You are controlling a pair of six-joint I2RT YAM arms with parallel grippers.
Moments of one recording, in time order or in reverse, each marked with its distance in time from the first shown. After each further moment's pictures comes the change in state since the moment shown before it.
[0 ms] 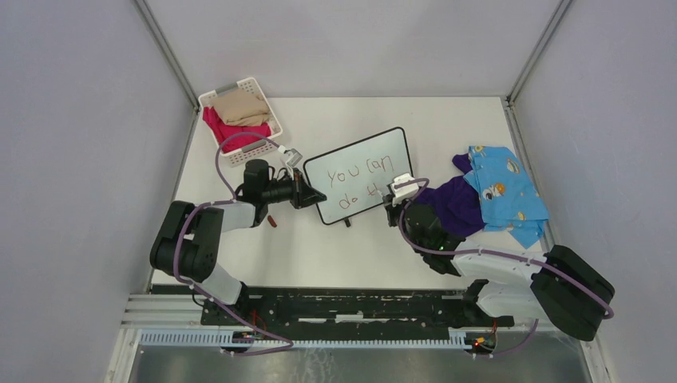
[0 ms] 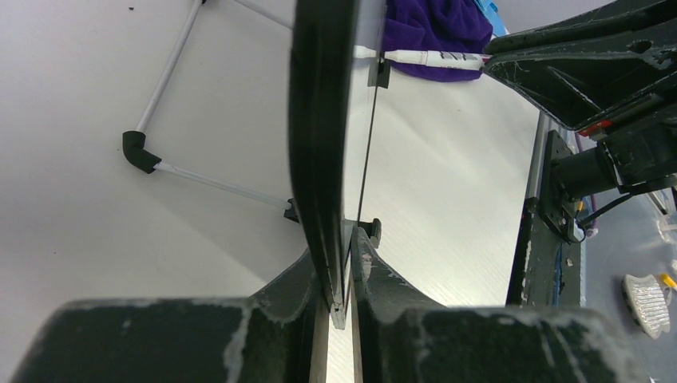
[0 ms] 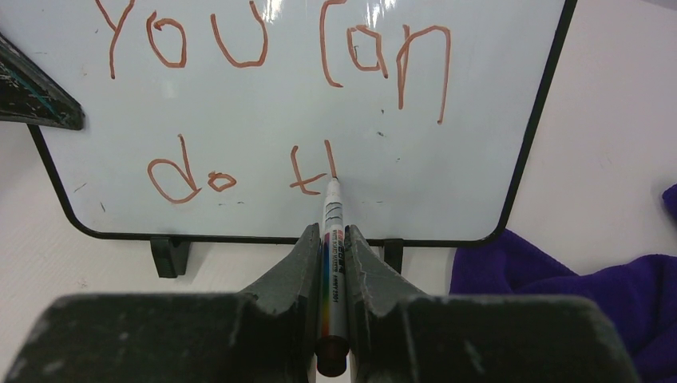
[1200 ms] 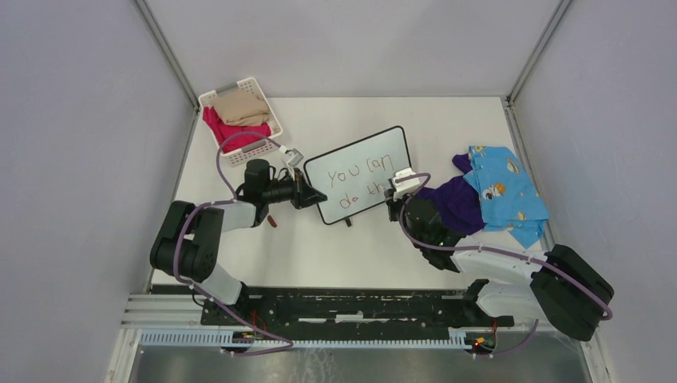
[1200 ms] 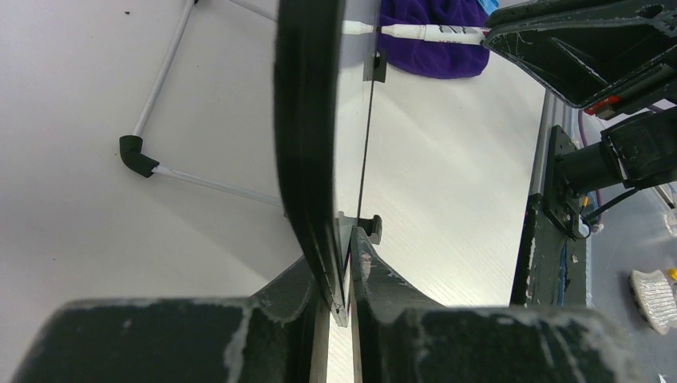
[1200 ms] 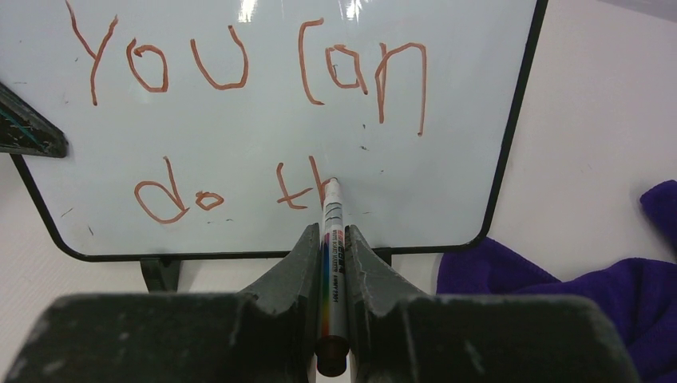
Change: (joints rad) left arm -0.007 0.000 0.004 -0.006 -0.002 0.021; right arm -0.028 0.006 0.031 -0.021 0.001 -0.007
